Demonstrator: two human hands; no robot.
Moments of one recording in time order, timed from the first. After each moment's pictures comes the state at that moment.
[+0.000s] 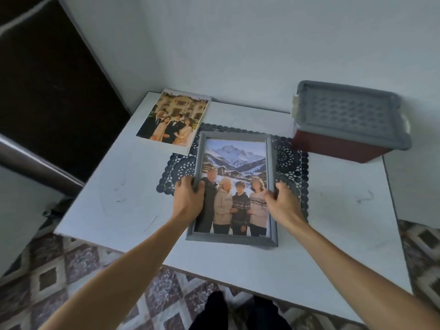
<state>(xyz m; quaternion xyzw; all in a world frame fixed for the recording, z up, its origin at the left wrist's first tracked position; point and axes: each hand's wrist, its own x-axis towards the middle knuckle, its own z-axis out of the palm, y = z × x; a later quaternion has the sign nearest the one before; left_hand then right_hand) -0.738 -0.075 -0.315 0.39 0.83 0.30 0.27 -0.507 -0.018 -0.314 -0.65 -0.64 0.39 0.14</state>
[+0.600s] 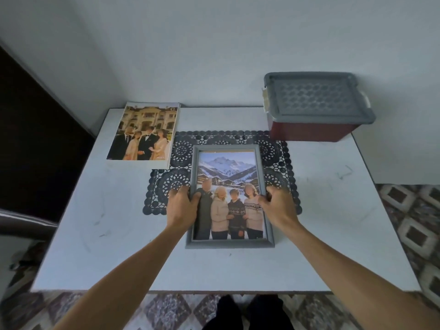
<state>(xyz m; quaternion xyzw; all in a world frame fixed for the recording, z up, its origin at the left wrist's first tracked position) -0.761 -0.045 -0.339 0.51 0.80 0.18 0.26 -0.513 -0.027 -0.347 -0.71 -0.61 0.31 0.17</state>
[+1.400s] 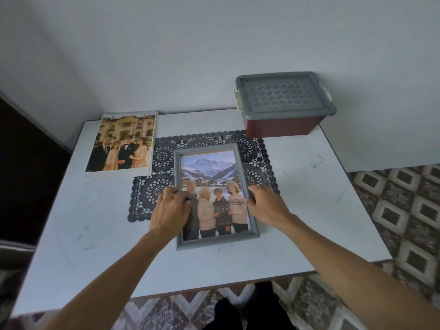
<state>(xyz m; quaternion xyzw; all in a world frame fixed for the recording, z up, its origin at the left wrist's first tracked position) -0.766 -0.063 -0.333 0.71 0.67 0.13 0.16 -0.495 -0.045 -0.333 -0.65 -0.71 0.25 0.07</state>
